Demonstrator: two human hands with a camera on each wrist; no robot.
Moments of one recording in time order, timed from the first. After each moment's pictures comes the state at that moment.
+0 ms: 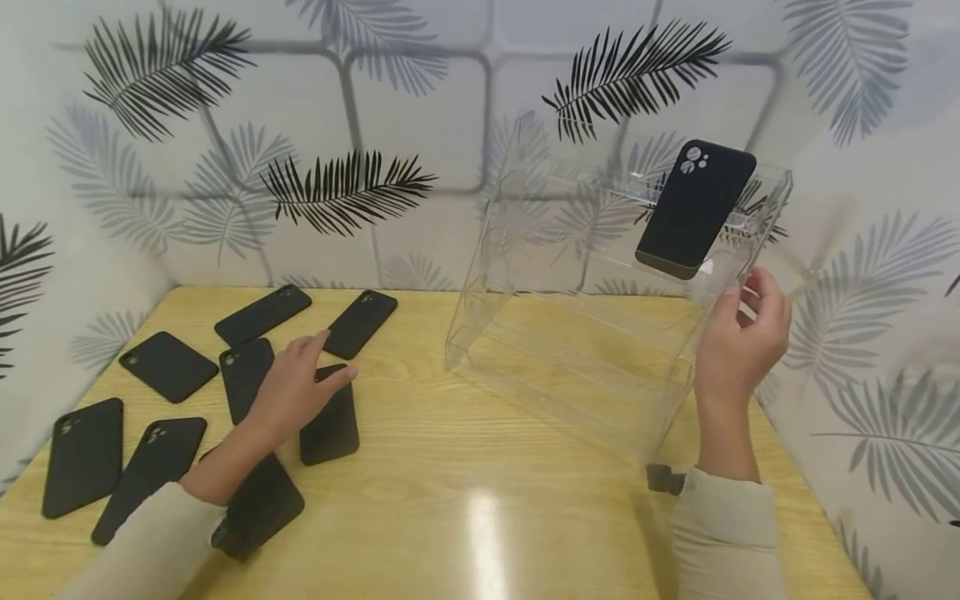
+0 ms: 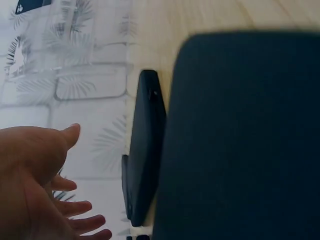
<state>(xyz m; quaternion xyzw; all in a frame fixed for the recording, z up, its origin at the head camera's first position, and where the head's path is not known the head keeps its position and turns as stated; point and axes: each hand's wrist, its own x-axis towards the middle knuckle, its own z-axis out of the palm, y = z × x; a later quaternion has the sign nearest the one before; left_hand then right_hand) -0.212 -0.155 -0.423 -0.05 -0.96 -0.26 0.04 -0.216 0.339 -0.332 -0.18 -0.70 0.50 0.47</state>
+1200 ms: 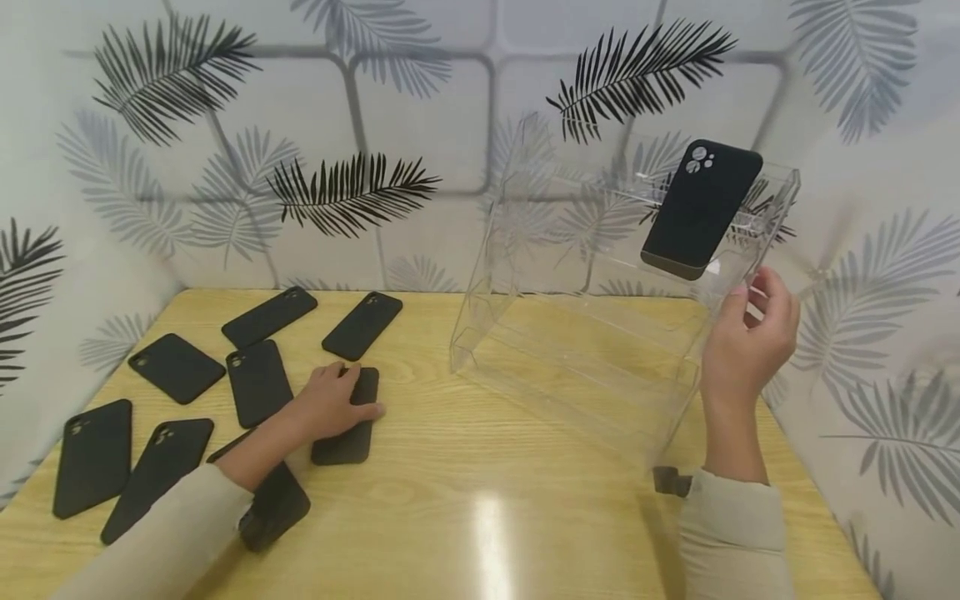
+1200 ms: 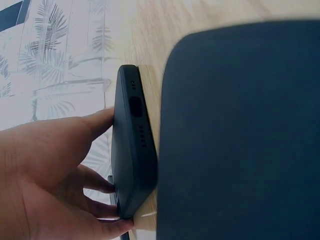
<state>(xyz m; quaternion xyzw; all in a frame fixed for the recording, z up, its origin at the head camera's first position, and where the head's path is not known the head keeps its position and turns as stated) -0.221 -0.138 -0.440 -0.10 -0.97 -0.16 -0.11 -0.216 0.337 -0.332 -0.19 -0.71 0.49 0.47</state>
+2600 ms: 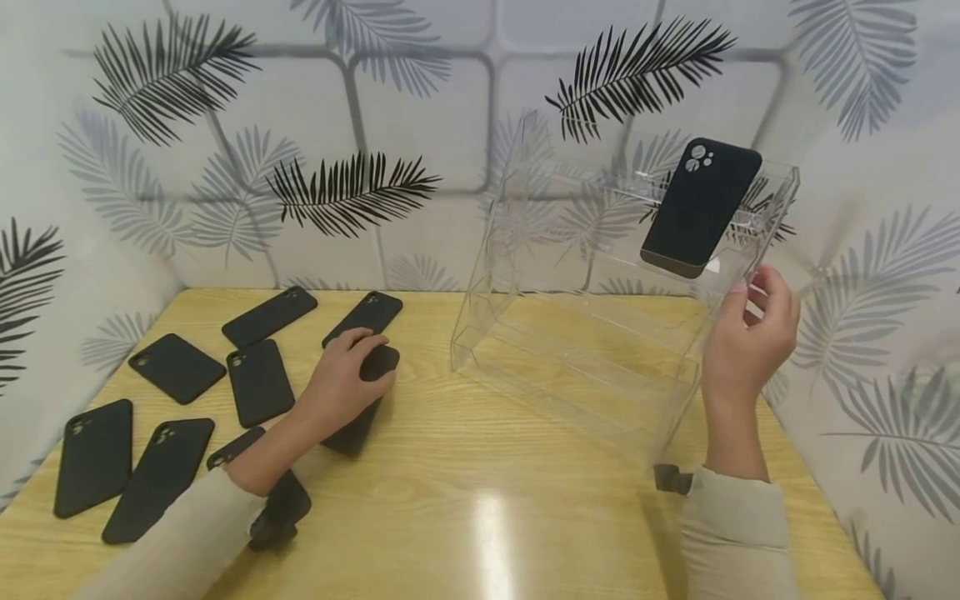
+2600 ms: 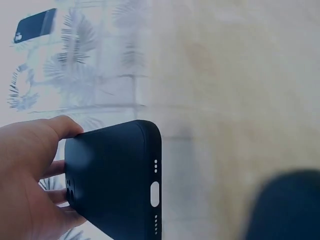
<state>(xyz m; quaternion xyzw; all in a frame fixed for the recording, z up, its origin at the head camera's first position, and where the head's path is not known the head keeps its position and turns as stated) -0.219 -0.110 -0.423 -0.15 -0.94 -0.29 0.11 -0.214 0.336 -0.331 -0.17 -0.71 0.49 0.48</state>
